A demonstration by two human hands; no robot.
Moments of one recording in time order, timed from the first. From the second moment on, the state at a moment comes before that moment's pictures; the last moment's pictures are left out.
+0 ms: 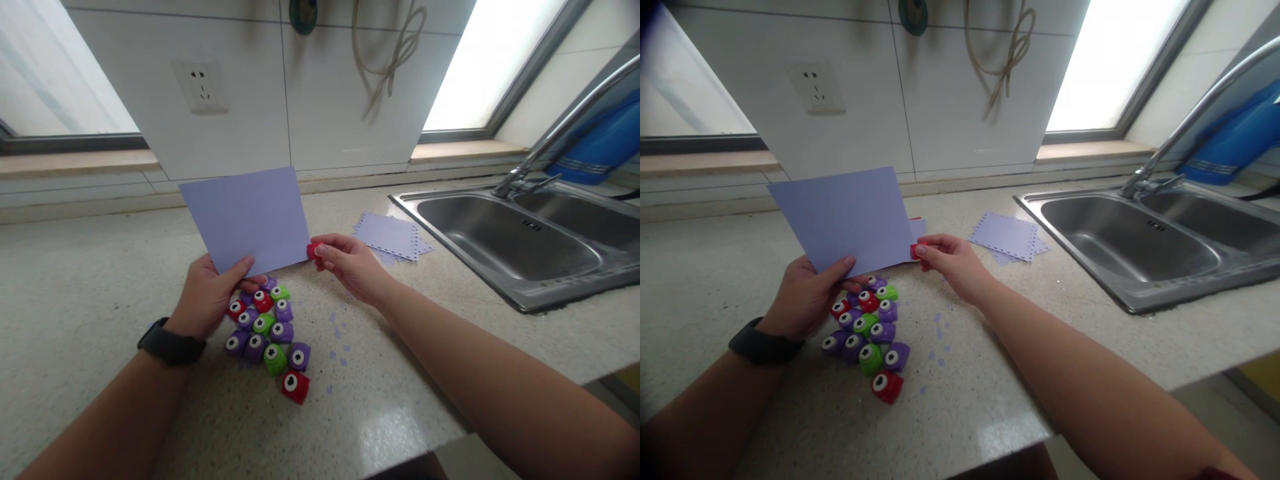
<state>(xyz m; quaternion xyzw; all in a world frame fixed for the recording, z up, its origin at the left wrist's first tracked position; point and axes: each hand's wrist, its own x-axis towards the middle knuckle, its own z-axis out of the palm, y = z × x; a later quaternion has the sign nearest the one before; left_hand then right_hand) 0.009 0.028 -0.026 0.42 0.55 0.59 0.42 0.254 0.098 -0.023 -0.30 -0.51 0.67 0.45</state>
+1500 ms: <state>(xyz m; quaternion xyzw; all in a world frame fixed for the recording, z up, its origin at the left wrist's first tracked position) 0.011 0.027 -0.023 0.44 0.56 0.56 0.42 0.253 0.097 -0.026 -0.27 -0.51 0.71 0.40</state>
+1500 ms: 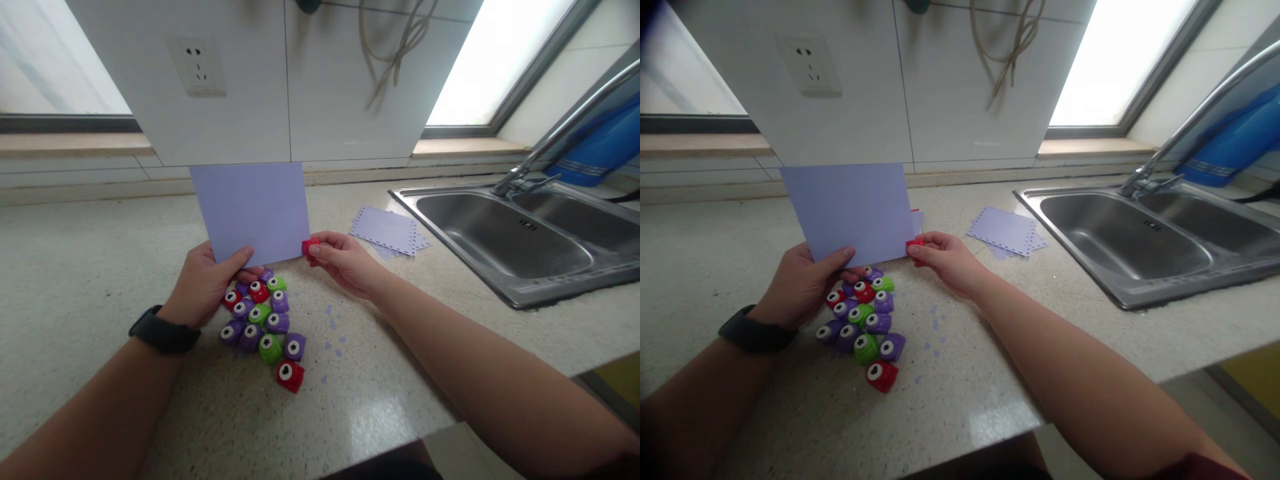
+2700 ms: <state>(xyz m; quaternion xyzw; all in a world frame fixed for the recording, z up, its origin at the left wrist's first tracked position) 0.013 0.027 -0.021 0.44 0.56 0.56 0.43 0.252 0.099 -0.028 -0.27 -0.51 0.71 0.40</state>
